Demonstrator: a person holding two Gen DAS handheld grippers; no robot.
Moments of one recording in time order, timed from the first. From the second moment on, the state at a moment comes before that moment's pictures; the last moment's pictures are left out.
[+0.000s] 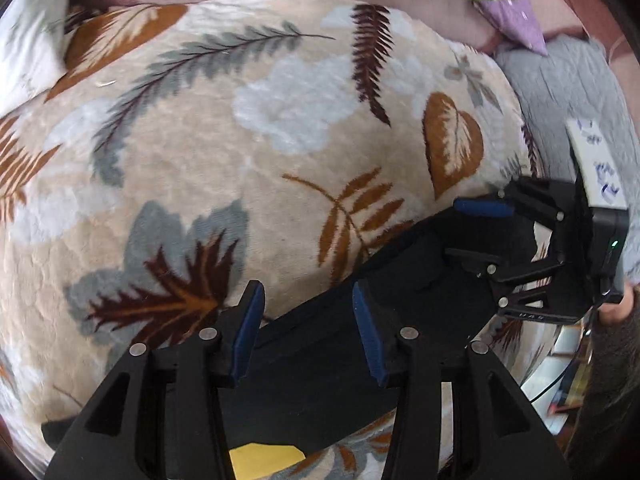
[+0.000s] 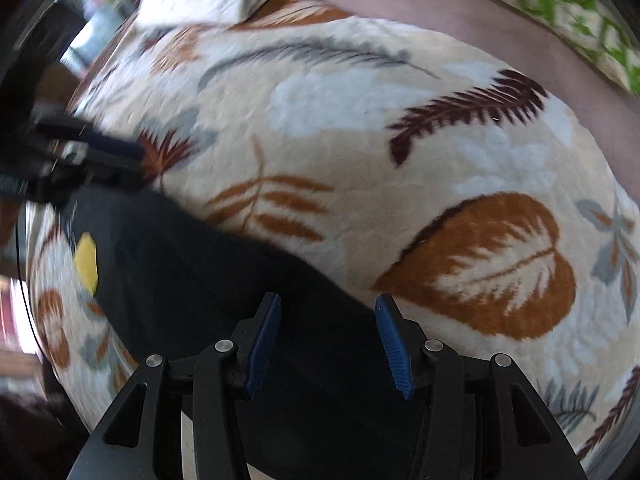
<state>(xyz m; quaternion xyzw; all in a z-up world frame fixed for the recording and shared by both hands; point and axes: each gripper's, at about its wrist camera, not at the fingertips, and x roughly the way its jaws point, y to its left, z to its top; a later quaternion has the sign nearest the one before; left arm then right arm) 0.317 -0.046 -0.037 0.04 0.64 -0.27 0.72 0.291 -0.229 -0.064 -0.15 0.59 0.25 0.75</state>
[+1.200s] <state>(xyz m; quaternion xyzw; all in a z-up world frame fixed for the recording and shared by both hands) 0.259 -0.083 -0.036 0.17 0.57 -0.34 0.73 0.275 -0.220 -0.039 -0.20 0.56 0.32 0.73</state>
